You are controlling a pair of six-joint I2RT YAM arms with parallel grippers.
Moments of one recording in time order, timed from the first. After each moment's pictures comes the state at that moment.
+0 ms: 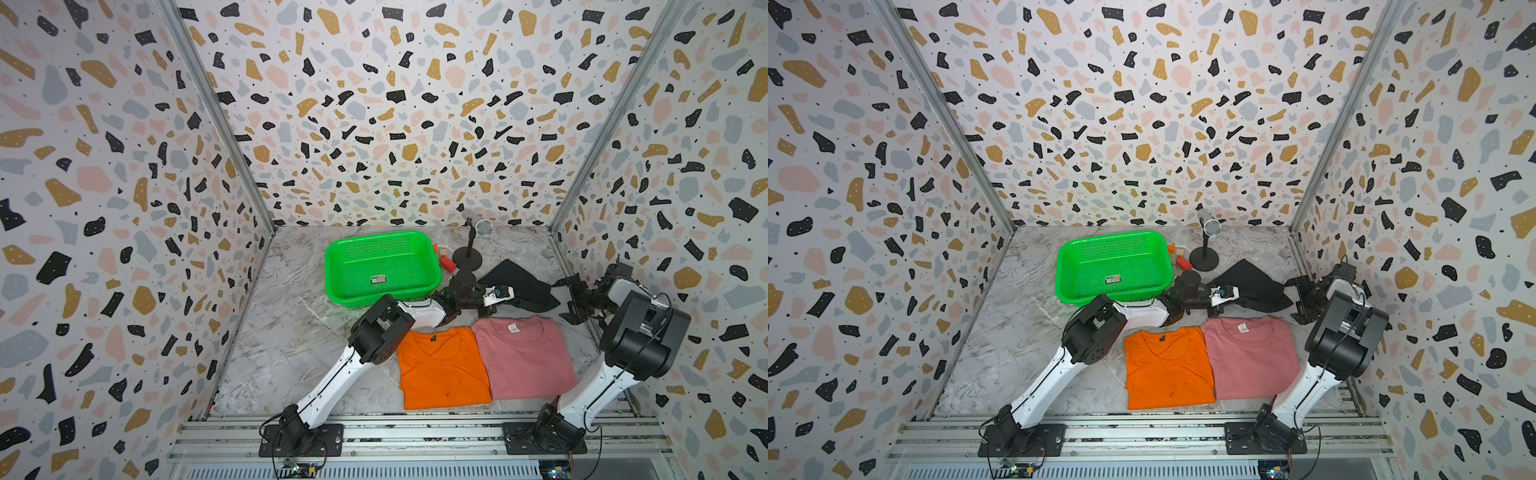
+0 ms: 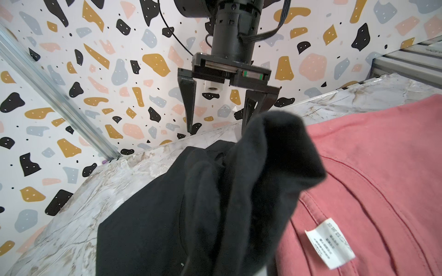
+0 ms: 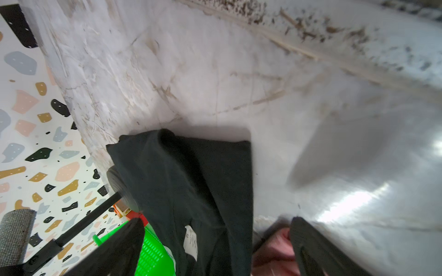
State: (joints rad) left arm -0.90 2.55 1.82 0.56 0.60 0.47; right arm -0.56 1.88 1.26 -0.62 -0.56 0.76
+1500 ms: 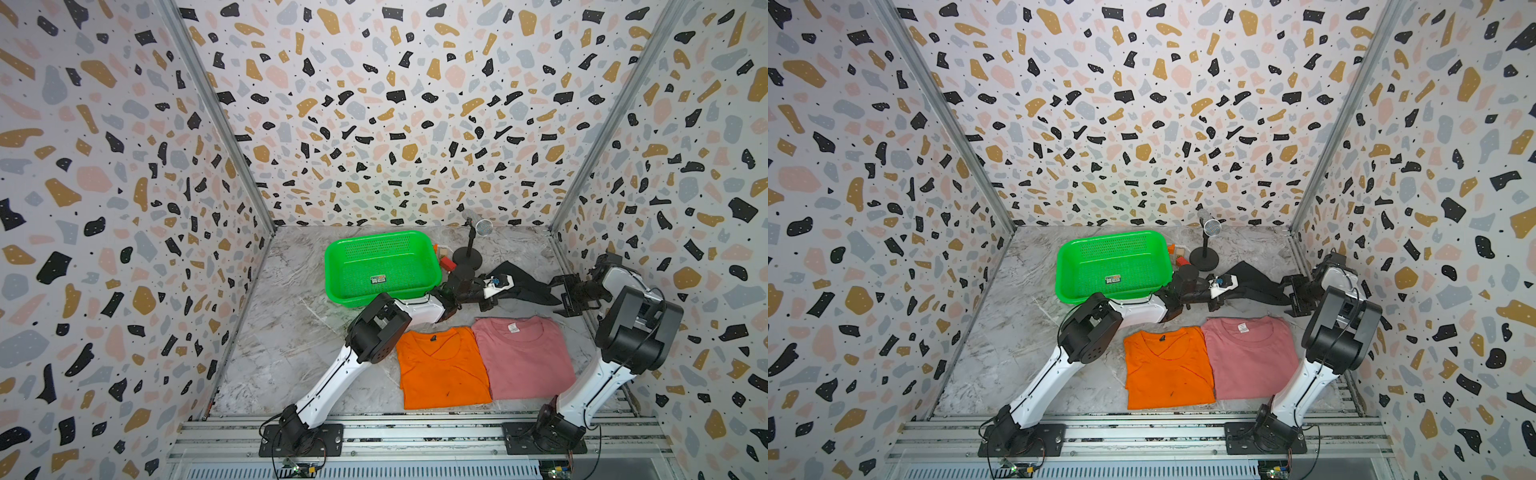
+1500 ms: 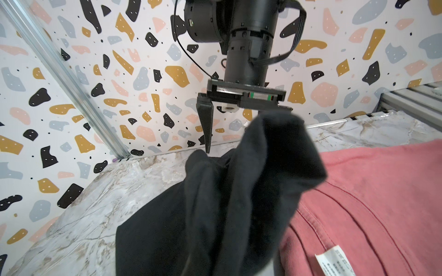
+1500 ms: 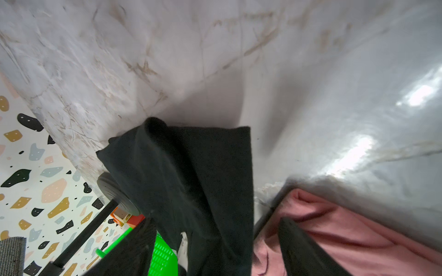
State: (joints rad) left arm -0.89 2.50 1.83 0.56 0.58 0.33; right arm -0.47 1.90 1.39 -0.83 -0.47 0.90
